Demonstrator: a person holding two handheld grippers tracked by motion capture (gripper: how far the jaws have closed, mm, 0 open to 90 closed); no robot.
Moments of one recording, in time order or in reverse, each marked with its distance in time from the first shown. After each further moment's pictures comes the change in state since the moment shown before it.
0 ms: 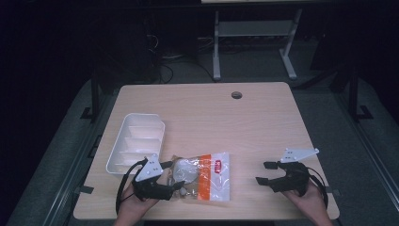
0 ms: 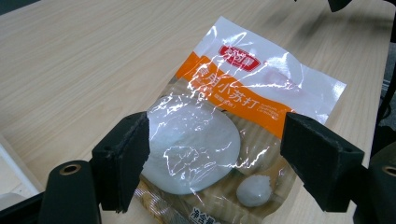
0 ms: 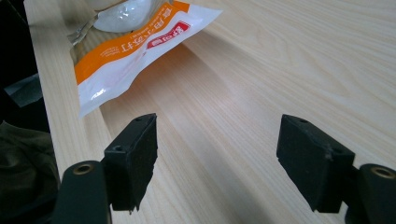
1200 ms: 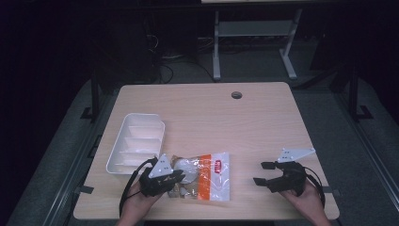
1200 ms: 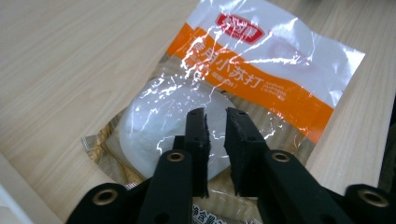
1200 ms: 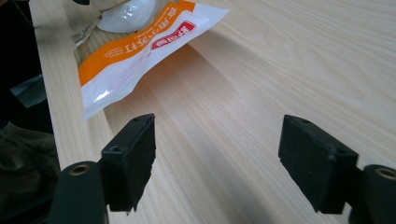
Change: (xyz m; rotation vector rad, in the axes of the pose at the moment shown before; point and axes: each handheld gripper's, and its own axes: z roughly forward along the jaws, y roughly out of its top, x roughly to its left) left arm -0.003 0.007 0.021 0.159 -0.016 0.051; right arm 0.002 0.002 0.006 0.003 0.015 0.007
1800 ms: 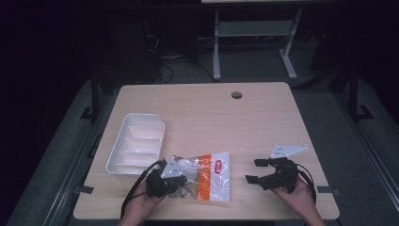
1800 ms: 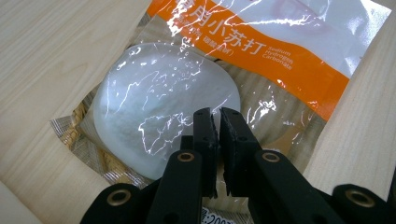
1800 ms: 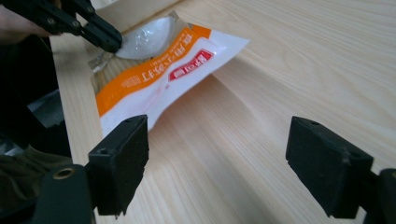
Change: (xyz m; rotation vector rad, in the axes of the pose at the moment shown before) left arm -0.005 0.000 0.018 0.126 -0.003 0.018; right arm 0.008 0.019 0.015 -0.030 0.057 0.044
